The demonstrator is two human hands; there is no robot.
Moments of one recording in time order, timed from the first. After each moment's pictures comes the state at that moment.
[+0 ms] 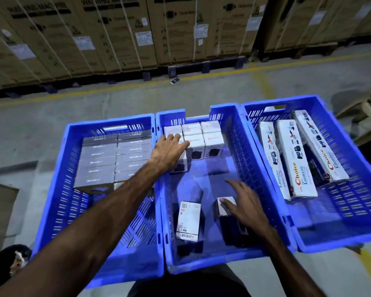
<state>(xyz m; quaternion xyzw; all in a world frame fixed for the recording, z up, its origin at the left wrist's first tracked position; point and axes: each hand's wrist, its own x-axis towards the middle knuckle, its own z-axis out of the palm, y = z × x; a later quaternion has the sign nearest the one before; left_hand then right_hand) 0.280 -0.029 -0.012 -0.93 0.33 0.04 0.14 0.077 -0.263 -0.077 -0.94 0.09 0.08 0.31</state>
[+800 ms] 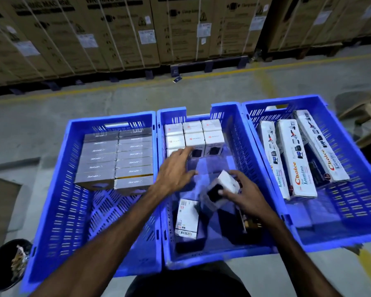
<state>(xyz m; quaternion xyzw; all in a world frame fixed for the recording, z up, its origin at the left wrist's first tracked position) 0.209 -0.038 -0.028 -0.94 0.21 0.08 -0.24 0.092 -0.279 -0.059 -0.85 0.11 0.09 0.50</state>
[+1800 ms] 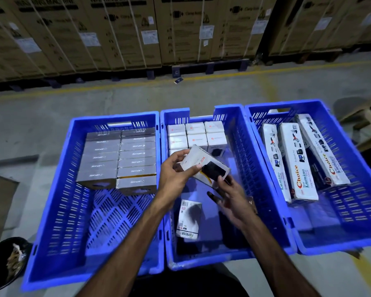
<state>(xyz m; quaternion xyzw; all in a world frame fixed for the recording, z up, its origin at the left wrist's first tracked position) 0.169 -0.032 -0.002 -0.68 -0.05 0.12 -0.72 0.099 -0.206 -0.036 -0.48 0.25 0.08 0.84</state>
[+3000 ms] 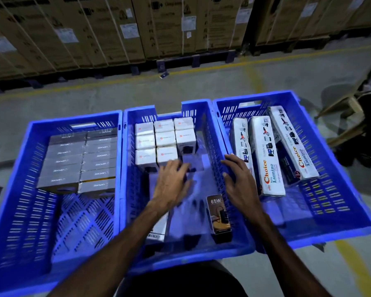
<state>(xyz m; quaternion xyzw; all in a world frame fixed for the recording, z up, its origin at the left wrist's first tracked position) 0.169 -0.122 -0.079 -0.95 0.26 0.01 -0.15 0.096 -0.349 -0.049 -0.91 0.05 -0.12 0.39</state>
